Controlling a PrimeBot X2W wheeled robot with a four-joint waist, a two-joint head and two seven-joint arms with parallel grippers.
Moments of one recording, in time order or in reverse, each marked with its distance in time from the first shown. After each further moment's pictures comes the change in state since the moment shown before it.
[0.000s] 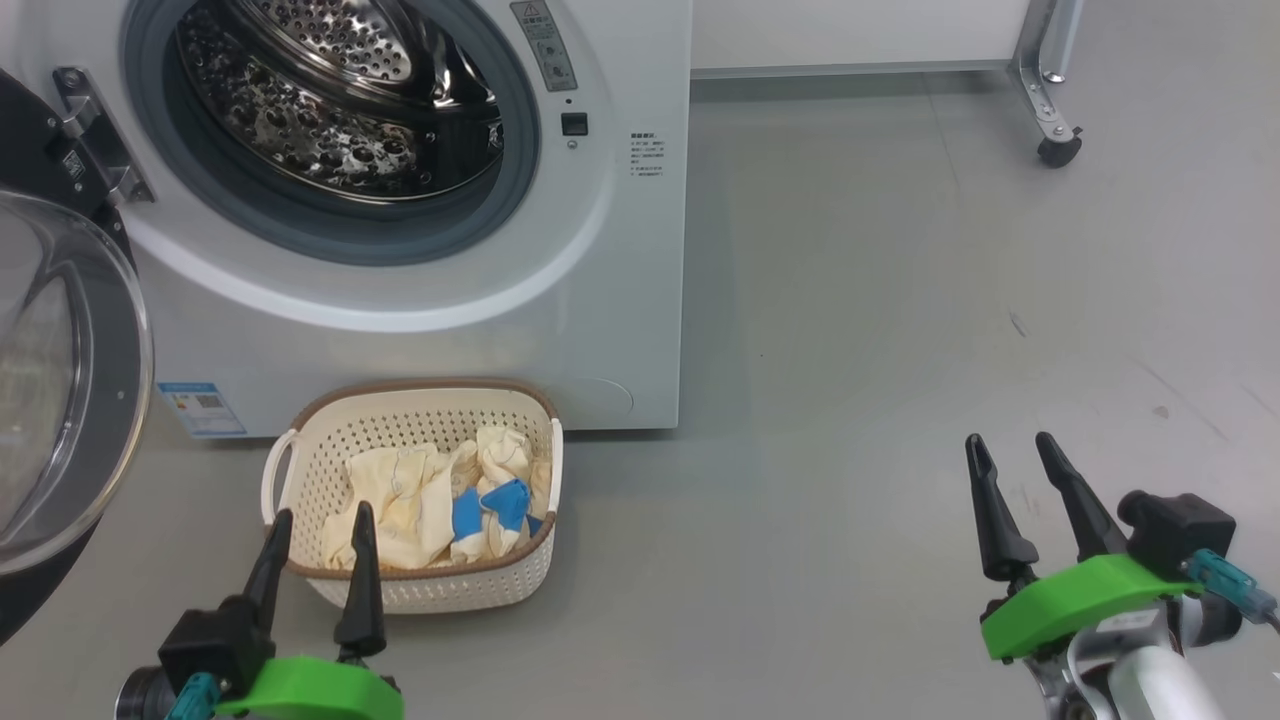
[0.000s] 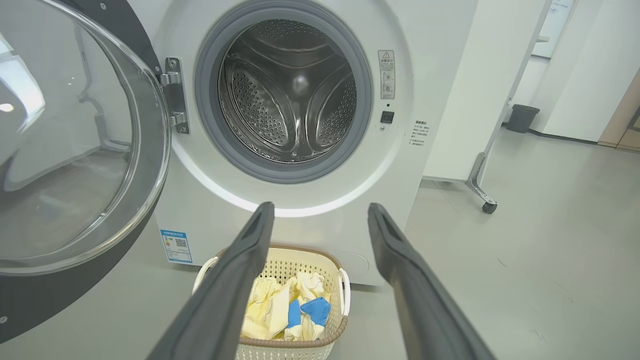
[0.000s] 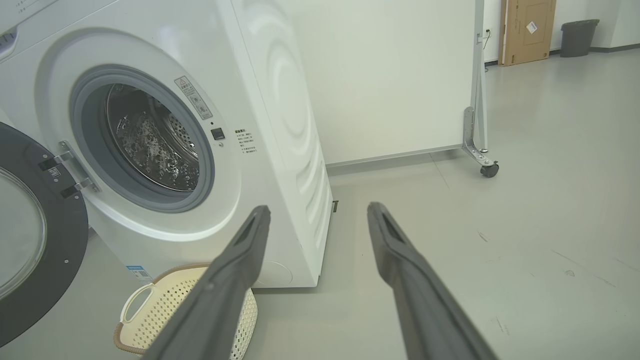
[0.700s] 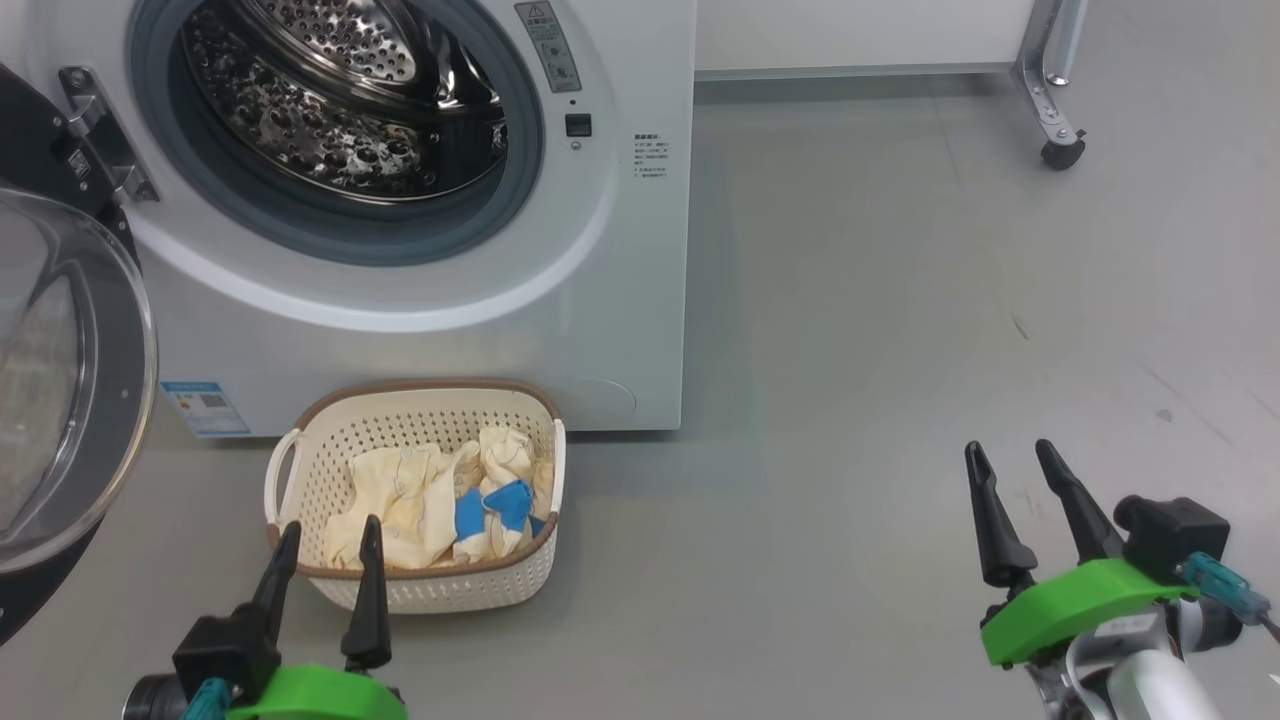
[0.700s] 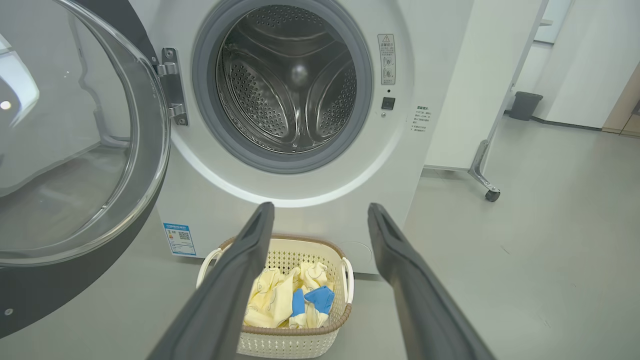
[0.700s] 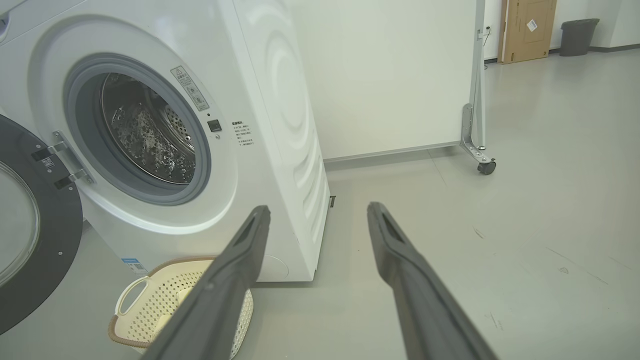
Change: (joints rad) left arm -0.001 0.009 -0.026 0.035 0.004 0.009 -0.009; right arm 0.000 0.000 -0.001 0.018 -0.018 0.000 0.000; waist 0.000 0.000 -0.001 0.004
